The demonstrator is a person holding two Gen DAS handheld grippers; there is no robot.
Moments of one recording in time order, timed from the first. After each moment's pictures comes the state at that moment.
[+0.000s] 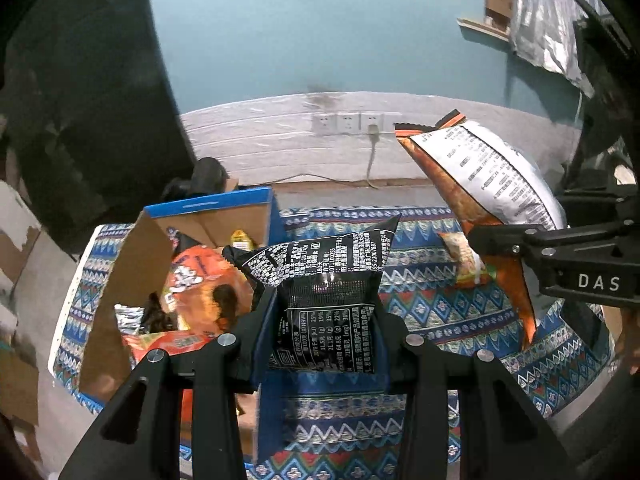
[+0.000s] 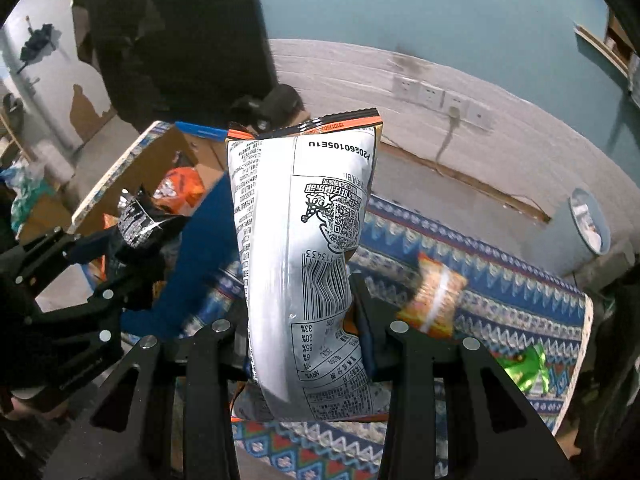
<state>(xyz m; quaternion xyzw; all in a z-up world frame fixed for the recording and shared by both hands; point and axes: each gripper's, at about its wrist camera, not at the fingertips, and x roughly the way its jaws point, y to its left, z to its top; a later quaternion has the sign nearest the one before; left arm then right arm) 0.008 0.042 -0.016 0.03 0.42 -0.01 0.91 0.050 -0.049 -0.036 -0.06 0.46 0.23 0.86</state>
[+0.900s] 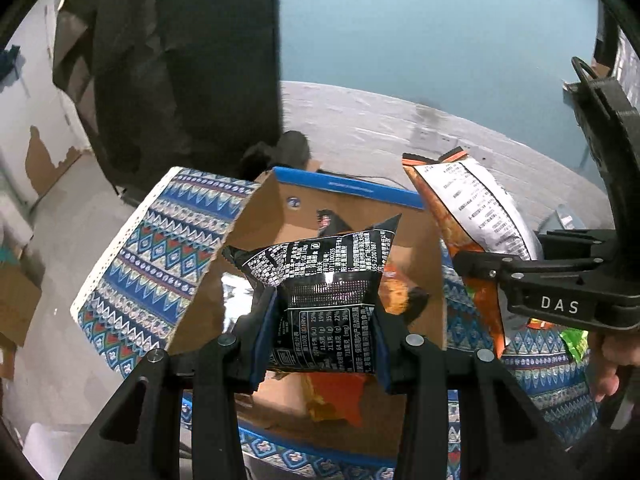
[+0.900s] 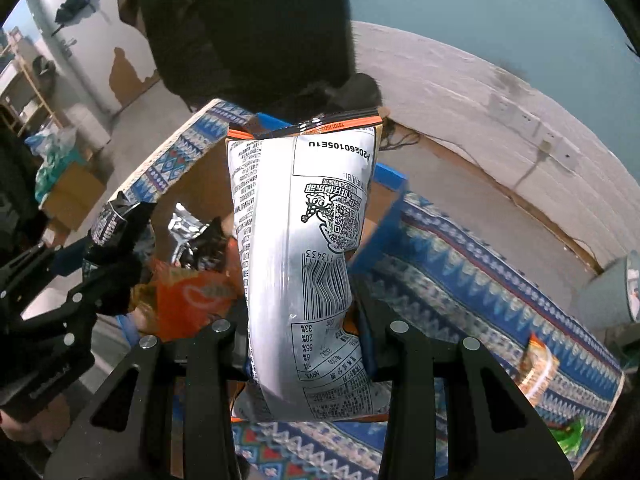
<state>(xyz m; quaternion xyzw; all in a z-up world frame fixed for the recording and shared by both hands) 0.002 0.195 -0.019 -0.07 0.42 0.10 0.90 0.095 0.117 -0.053 -0.09 0.48 0.31 0.81</state>
